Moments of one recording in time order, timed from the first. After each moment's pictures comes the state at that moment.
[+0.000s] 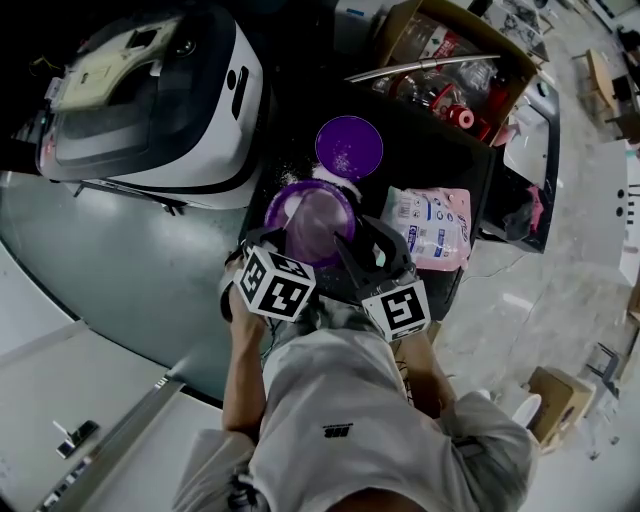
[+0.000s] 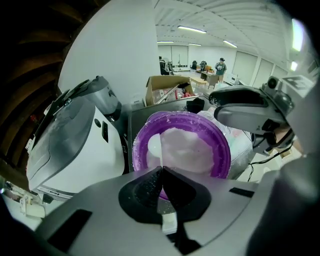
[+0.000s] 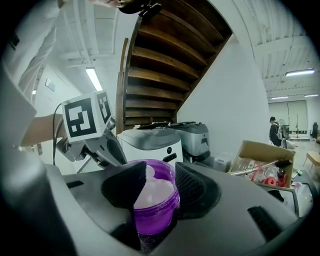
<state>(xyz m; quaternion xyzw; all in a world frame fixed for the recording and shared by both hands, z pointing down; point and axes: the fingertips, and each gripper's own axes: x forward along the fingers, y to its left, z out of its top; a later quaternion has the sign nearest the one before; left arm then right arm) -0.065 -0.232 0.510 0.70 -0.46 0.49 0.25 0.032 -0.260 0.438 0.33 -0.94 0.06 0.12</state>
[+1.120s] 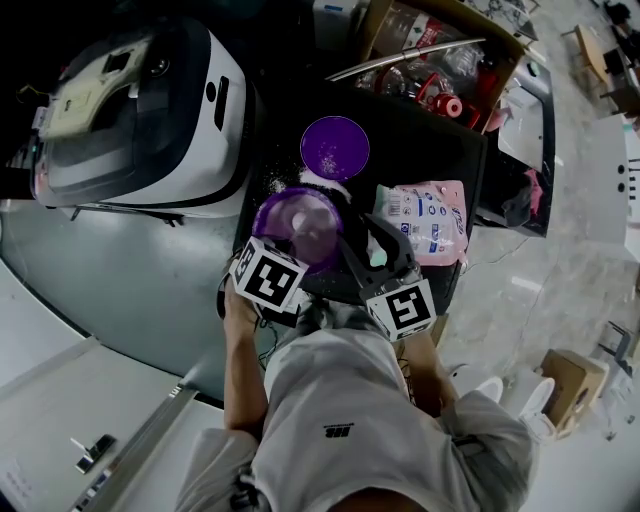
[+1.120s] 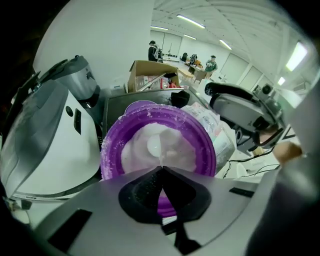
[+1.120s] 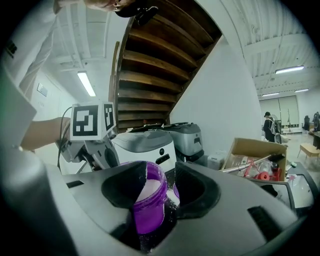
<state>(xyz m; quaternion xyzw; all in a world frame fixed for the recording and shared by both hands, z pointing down) -0.027 -0.230 0.525 0.72 -0.34 0.50 0.34 0.062 -0.273 0.439 0.35 -0.92 0.10 0.12</state>
